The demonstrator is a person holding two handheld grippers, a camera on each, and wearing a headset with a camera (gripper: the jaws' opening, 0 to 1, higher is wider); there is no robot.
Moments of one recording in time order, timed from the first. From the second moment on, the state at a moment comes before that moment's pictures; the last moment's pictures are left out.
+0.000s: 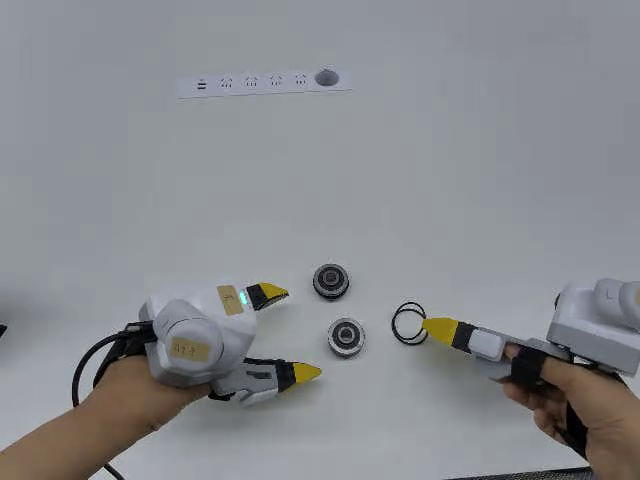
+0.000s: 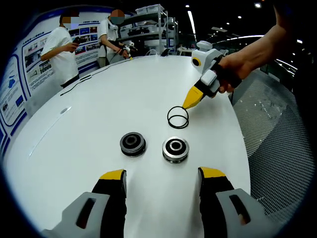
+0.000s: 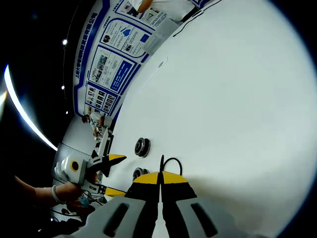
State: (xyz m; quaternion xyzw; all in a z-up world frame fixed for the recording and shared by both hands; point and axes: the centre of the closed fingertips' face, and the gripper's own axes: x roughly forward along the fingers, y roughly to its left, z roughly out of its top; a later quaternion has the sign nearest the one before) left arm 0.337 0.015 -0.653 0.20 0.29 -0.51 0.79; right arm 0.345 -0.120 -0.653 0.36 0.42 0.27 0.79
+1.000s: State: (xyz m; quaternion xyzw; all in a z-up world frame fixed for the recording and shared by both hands) left arm 0.336 0.014 -0.652 0.20 0.29 -0.51 0.78; right arm 0.333 -0.119 -0.661 0.21 0.44 0.30 0.82
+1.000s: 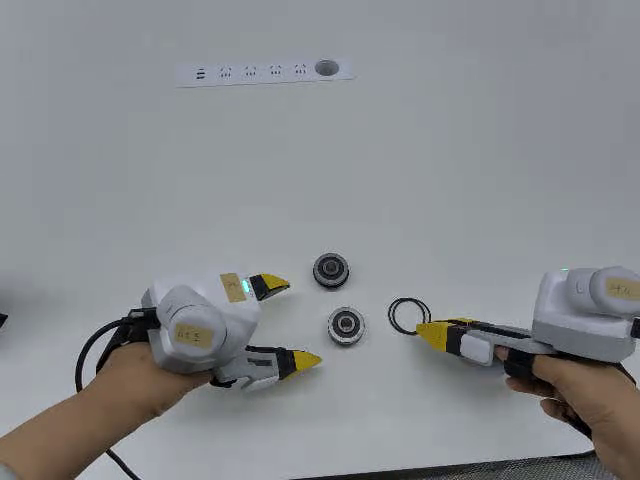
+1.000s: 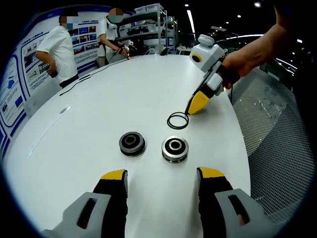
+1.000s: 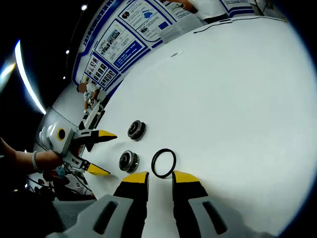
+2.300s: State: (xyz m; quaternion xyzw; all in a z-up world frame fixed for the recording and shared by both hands) left arm 0.386 0.005 -0.632 0.20 0.27 -0.48 0.81; right arm 0.357 -0.083 -0.633 0.11 0.37 0.38 0.84
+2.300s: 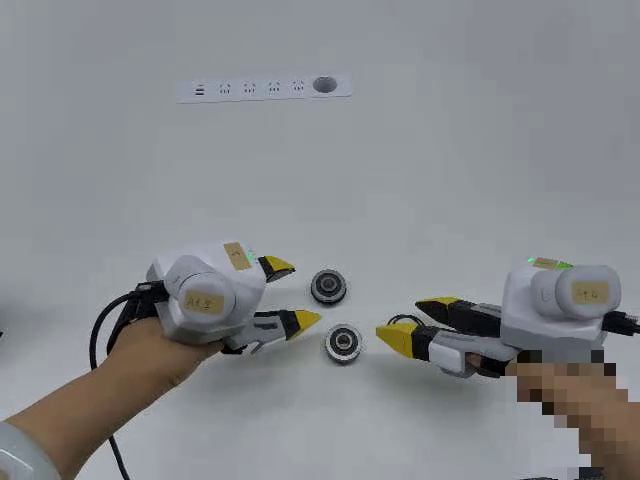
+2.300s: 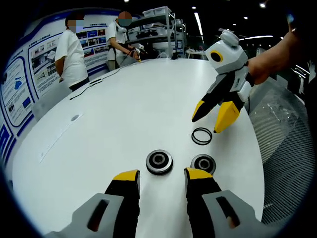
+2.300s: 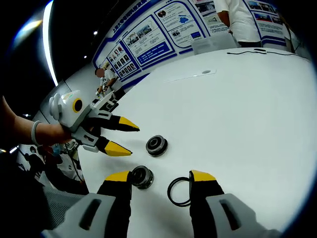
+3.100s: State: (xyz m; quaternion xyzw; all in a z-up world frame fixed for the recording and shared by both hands) left arm 0.401 -0.016 -0.644 0.22 0.29 -0.50 0.79; right arm 0.362 -0.062 -0.632 0.11 0.37 0.40 0.83
